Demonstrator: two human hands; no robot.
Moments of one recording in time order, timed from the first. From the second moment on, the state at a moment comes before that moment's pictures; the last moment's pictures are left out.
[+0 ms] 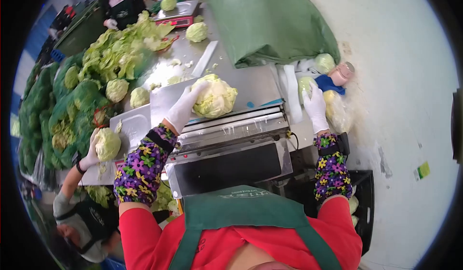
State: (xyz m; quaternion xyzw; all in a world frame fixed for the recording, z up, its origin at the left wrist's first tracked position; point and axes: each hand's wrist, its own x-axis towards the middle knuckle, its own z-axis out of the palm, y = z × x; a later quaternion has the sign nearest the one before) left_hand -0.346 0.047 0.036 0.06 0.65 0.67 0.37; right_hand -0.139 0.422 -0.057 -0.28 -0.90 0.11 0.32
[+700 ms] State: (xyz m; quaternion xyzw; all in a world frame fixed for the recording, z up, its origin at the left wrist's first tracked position) left_hand -0.356 0.042 0.004 0.15 0.64 0.70 0.29; right_hand -0.236 0.230 0.006 -0.08 -0.88 0.47 0.04
